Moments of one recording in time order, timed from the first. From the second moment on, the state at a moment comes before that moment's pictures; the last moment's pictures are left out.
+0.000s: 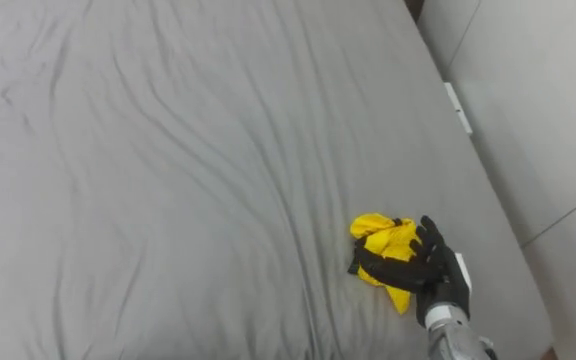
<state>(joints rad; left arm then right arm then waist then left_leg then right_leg) 0.28 0.20 -0.05 0.96 -0.22 -0.13 0.21 0.09 -0.28 0.02 0.48 0.50 -0.08 -0.09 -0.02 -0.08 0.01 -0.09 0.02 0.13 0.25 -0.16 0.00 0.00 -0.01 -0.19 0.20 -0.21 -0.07</state>
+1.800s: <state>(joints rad) 0.06 0.25 -0.08 1.04 -0.13 -0.08 0.17 -0.31 -0.42 0.11 1.29 0.42 -0.05 -0.10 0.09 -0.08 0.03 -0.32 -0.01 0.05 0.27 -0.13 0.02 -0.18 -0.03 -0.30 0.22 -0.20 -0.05</state>
